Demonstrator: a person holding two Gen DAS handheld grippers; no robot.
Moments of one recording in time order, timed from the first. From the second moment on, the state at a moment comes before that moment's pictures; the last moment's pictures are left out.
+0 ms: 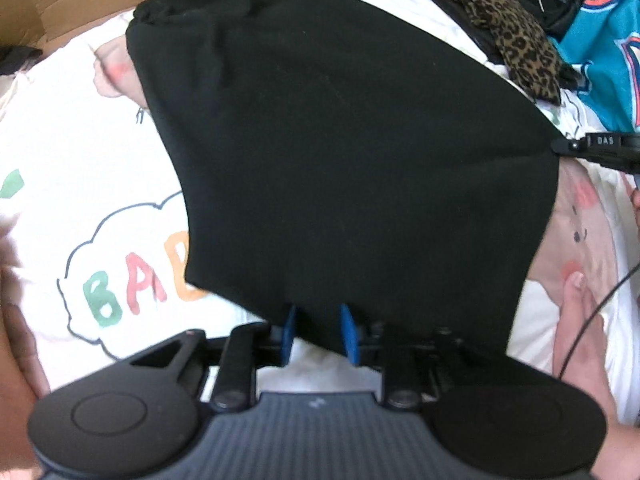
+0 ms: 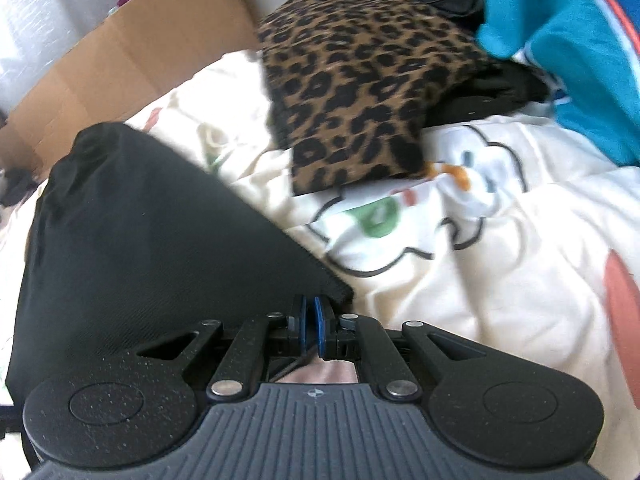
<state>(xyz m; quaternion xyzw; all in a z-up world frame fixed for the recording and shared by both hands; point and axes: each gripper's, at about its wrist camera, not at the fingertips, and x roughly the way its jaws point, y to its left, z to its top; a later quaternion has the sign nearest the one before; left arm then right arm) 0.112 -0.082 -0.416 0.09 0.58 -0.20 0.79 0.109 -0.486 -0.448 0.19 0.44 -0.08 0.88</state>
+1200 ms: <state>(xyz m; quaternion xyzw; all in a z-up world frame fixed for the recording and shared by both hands) 0.093 -0.040 -0.471 -0.36 0.61 -0.13 0.69 0.087 -0.492 -0.457 0.27 0.44 -0.09 0.85</state>
